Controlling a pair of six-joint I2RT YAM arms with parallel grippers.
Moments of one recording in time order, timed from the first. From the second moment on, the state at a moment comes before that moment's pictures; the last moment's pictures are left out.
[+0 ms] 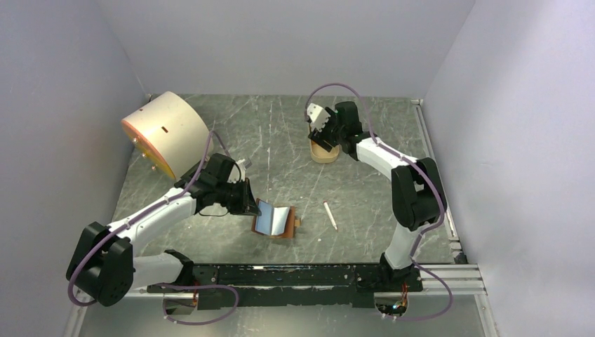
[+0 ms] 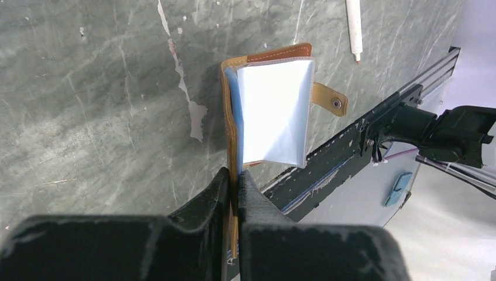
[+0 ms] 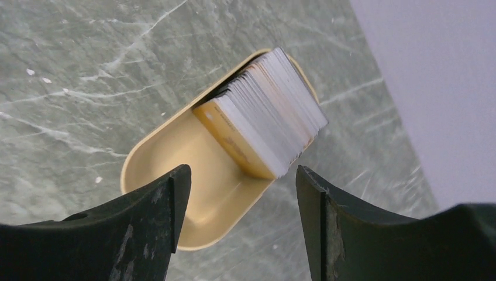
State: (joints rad) left arm -0.52 1.21 0.68 -0.42 0.45 -0.62; right arm 0.36 1.79 1.22 -0.04 -0.16 -0.68
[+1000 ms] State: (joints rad) left arm -0.52 1.18 0.68 -0.42 0.47 -0.58; right arm 0.30 1.95 1.22 0.12 -0.27 -1.22
